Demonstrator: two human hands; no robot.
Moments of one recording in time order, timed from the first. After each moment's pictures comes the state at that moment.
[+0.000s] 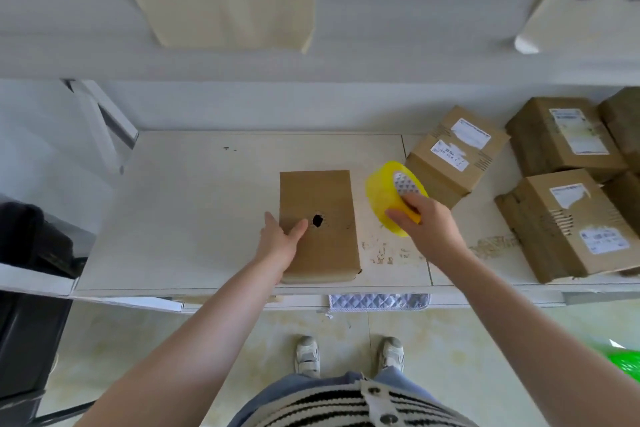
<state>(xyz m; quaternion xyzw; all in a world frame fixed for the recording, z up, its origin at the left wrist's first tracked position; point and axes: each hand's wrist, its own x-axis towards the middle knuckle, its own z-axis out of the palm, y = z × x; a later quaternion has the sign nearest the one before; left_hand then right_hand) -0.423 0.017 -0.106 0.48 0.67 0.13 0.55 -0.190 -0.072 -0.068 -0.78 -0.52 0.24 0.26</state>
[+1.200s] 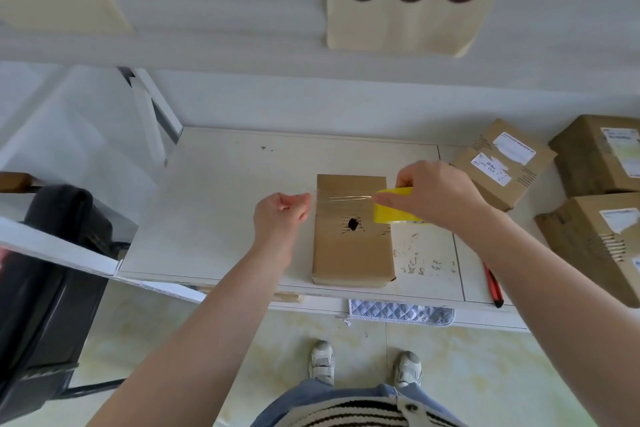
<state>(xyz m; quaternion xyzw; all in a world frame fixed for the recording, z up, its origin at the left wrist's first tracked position) -0.461 0.036 -0.058 0.40 0.63 0.37 0.55 -0.234 -0.003 0.005 -0.76 -0.63 0.15 0.05</state>
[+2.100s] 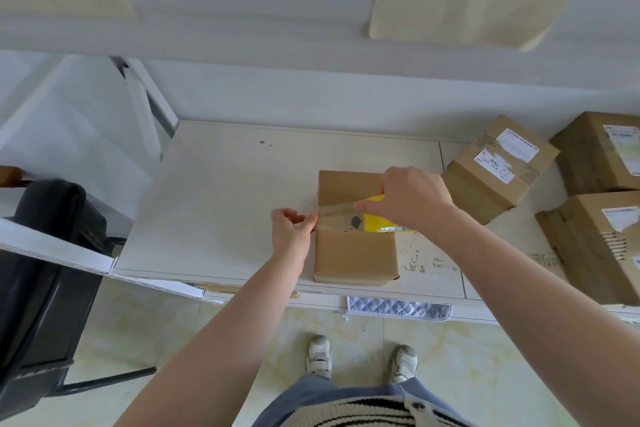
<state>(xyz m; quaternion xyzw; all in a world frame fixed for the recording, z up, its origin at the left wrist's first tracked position) -0.450 0.035 -0.124 0.37 0.67 0.33 0.55 -0.268 0.017 -0.019 -0.76 -0.64 0.10 -0.04</state>
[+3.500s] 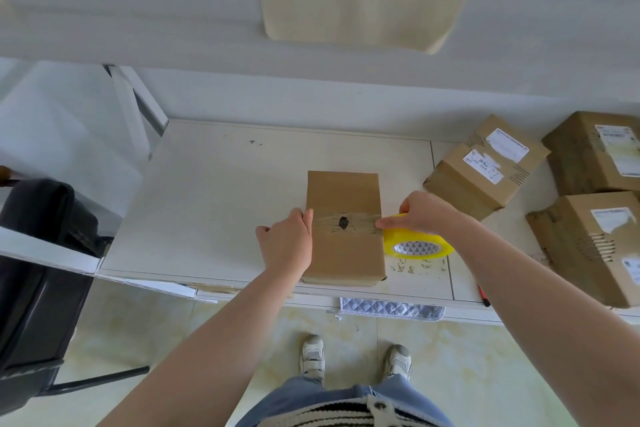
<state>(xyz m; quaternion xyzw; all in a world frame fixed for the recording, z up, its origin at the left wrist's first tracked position) -0.436 0.027 -0.136 0.72 0.67 0.01 0.16 -0.187 0.010 -0.089 -0.77 -0.55 0.31 -0.07</state>
